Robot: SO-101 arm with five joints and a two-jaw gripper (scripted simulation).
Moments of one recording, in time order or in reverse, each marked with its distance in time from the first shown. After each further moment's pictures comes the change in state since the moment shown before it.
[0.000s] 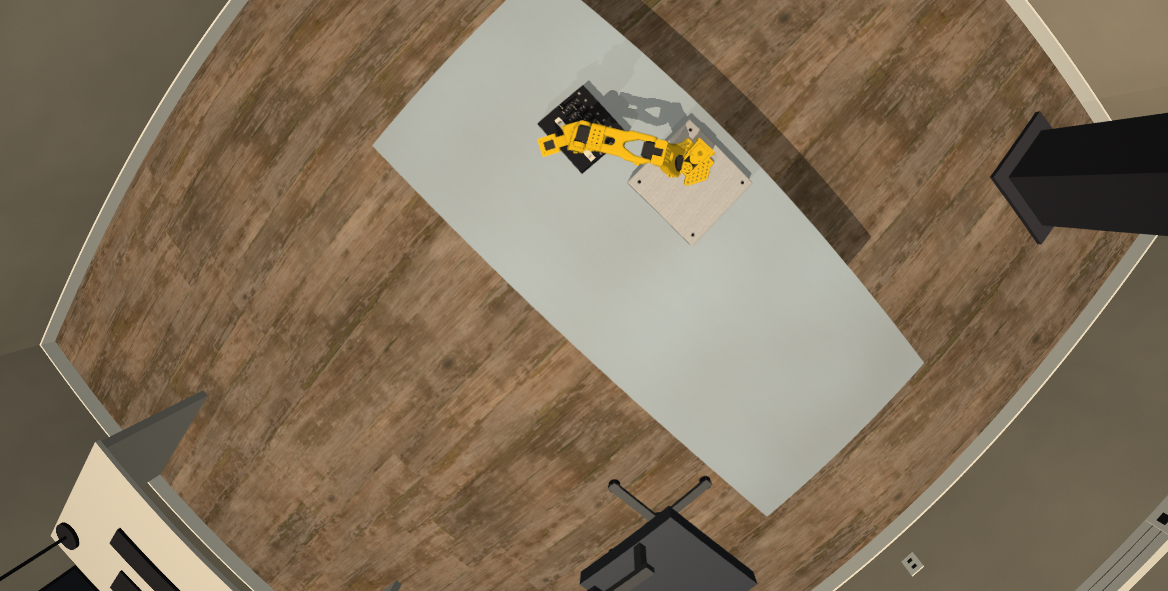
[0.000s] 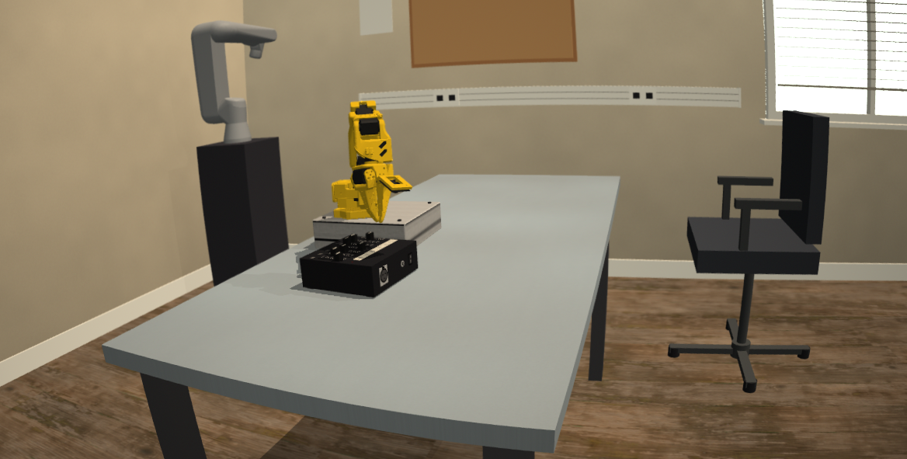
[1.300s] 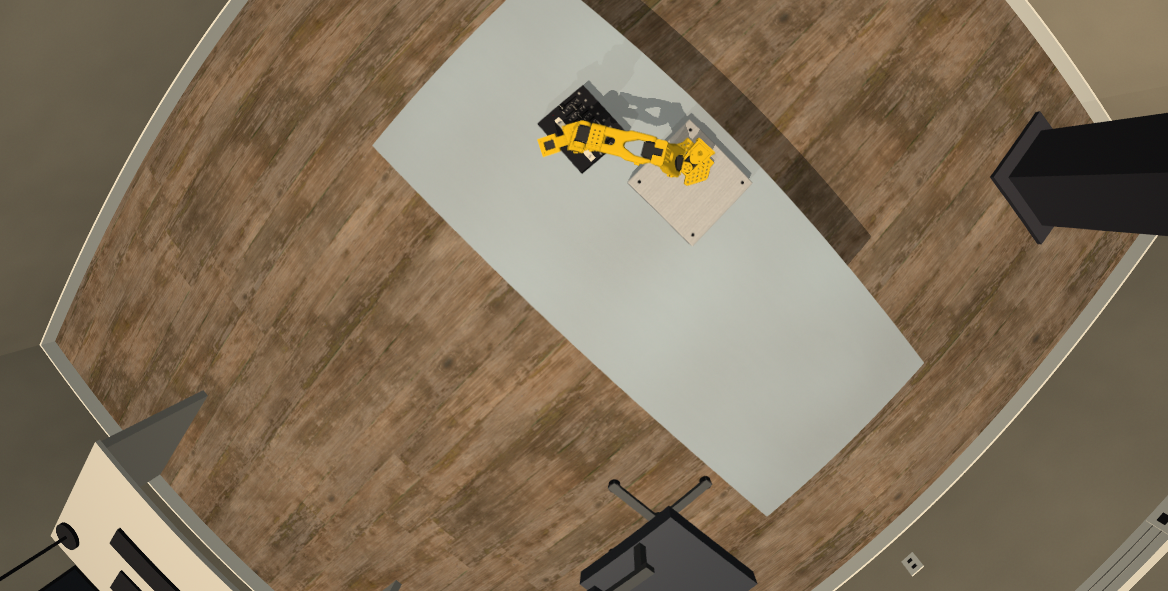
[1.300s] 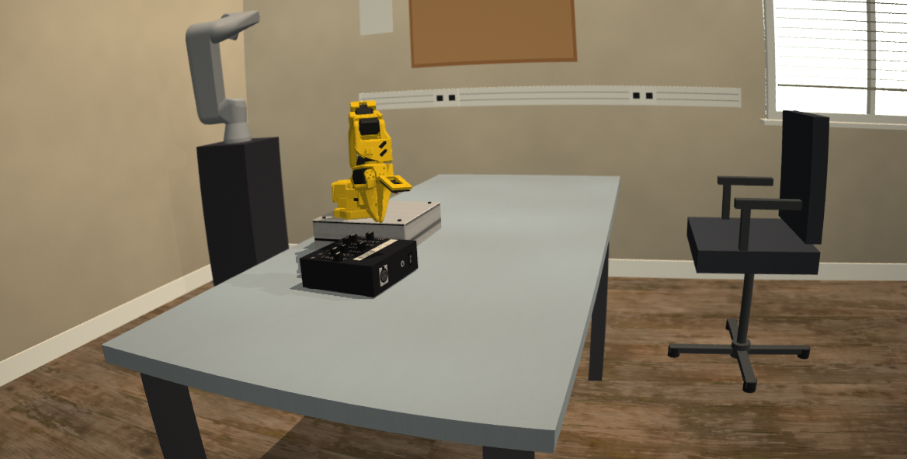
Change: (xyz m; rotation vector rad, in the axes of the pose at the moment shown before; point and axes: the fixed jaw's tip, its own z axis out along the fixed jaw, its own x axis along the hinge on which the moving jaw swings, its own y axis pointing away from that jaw) arm 0.000 0.000 0.000 -0.001 0.001 0.000
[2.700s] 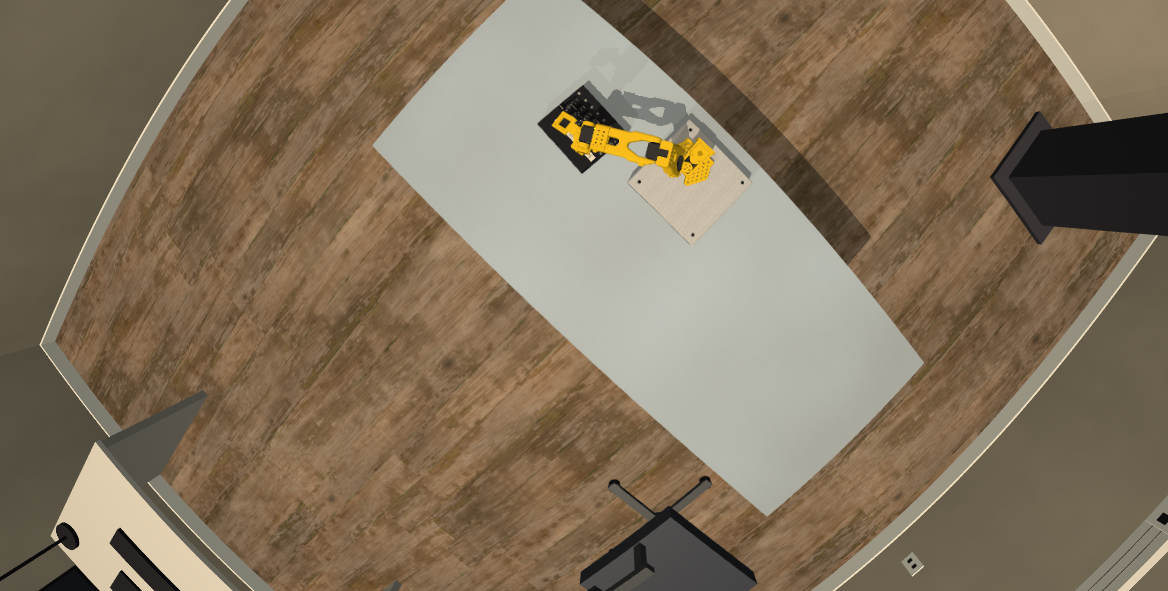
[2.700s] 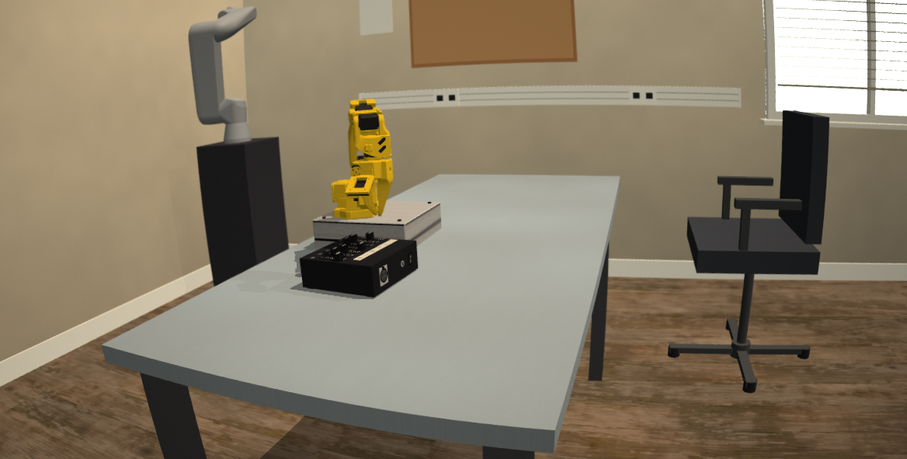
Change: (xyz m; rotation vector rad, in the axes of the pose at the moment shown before) arm 0.022 0.014 -0.011 -0.013 0.175 0.958
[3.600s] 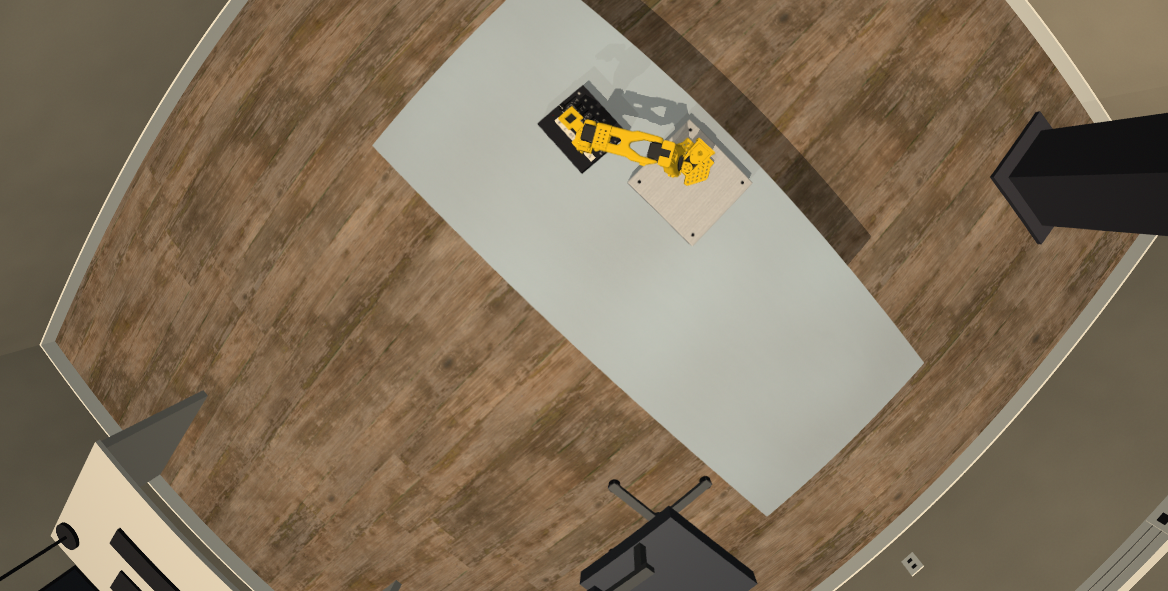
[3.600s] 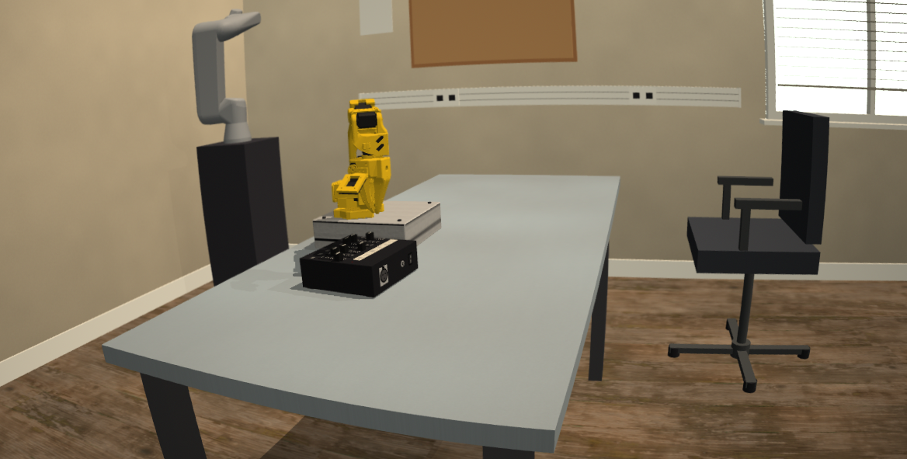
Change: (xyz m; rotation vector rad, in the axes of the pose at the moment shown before) arm 0.003 -0.005 -0.003 0.011 0.020 0.190
